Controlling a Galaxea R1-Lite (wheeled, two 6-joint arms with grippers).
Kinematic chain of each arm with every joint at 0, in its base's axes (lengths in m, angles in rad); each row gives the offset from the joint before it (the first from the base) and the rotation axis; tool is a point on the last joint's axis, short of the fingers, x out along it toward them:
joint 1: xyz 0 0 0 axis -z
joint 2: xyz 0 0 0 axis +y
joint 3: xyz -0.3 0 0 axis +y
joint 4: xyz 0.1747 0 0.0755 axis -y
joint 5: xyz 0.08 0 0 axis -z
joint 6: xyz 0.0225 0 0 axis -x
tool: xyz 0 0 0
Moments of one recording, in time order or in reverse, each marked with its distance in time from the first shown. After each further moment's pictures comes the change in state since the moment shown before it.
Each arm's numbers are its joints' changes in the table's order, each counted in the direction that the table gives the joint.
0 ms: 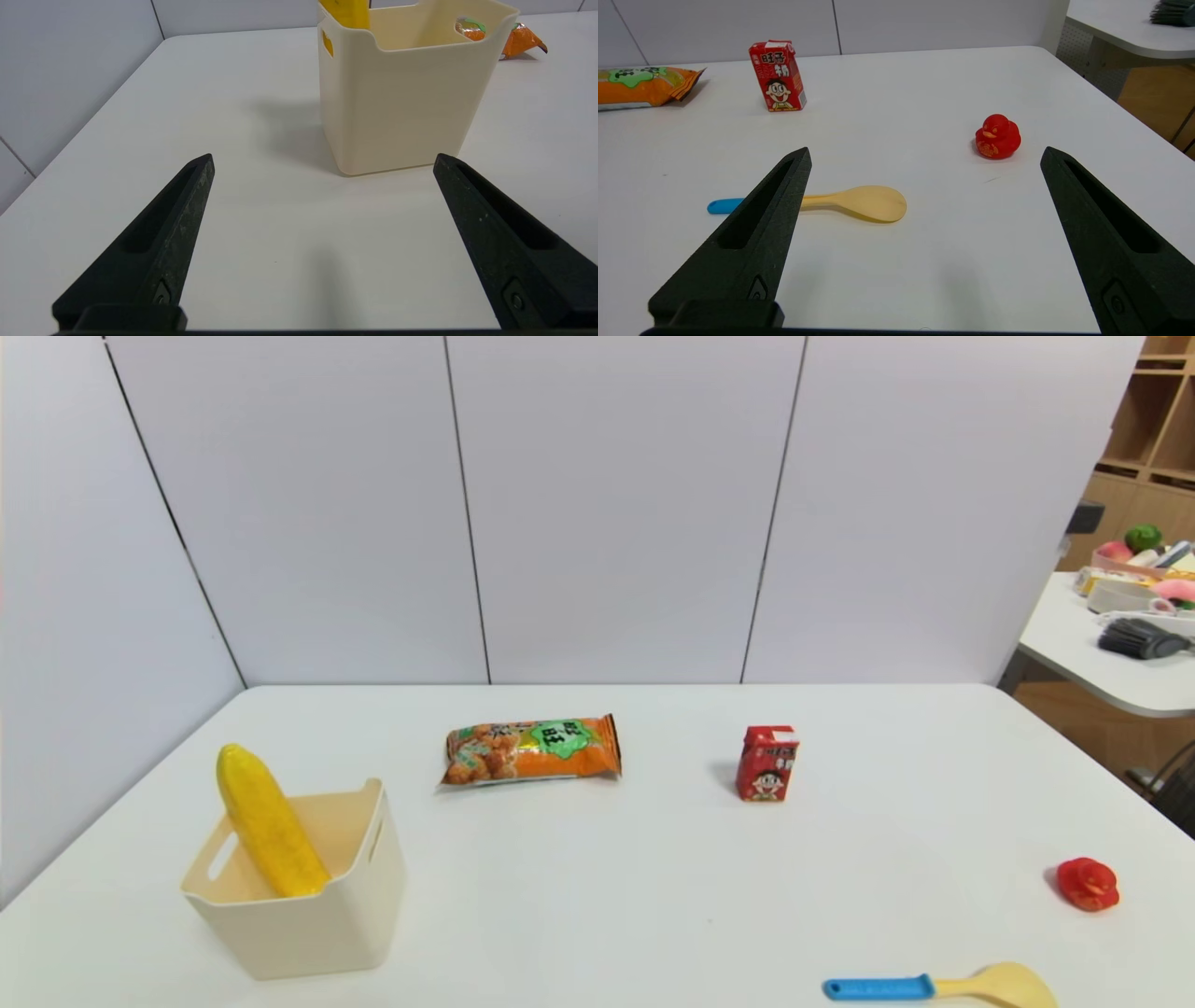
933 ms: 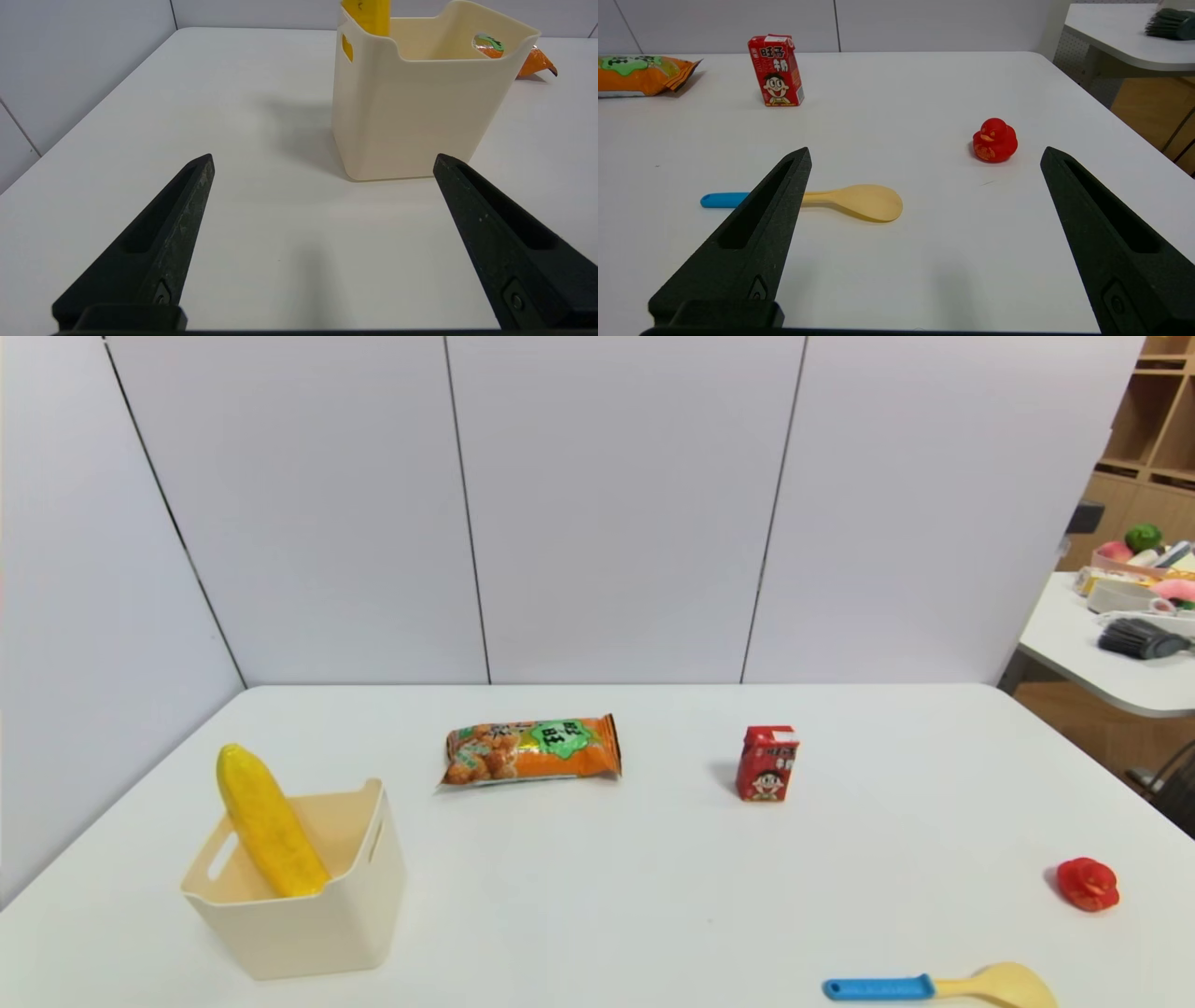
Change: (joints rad) left arm 0.000 0.000 0.000 0.003 -0.033 0.052; right arm 0.001 0.000 0.000 0.001 -0.006 0.042
